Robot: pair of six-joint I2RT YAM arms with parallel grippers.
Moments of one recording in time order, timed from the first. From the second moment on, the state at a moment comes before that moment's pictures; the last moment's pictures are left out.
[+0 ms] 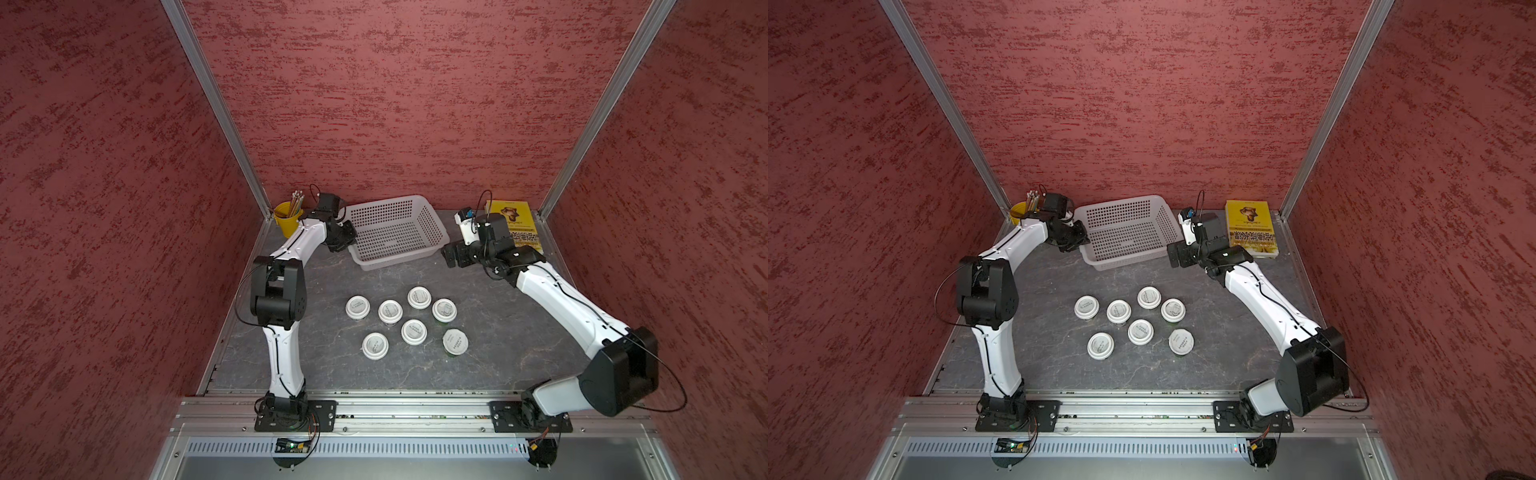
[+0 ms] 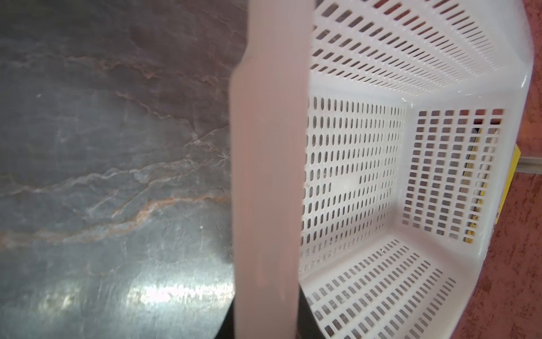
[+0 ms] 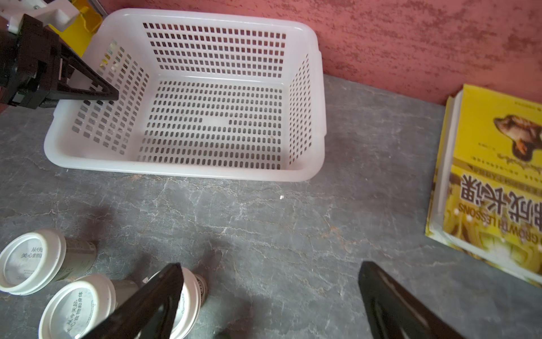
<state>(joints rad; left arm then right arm) -0.12 2.10 1.76 -0.75 0.31 -0.57 0.40 1.45 1.27 -0.51 -0.02 0.08</state>
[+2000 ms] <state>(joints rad) -0.15 2.28 1.99 -0.92 0.42 -0.27 0.40 1.16 0.97 -0.48 -0.17 0.02</state>
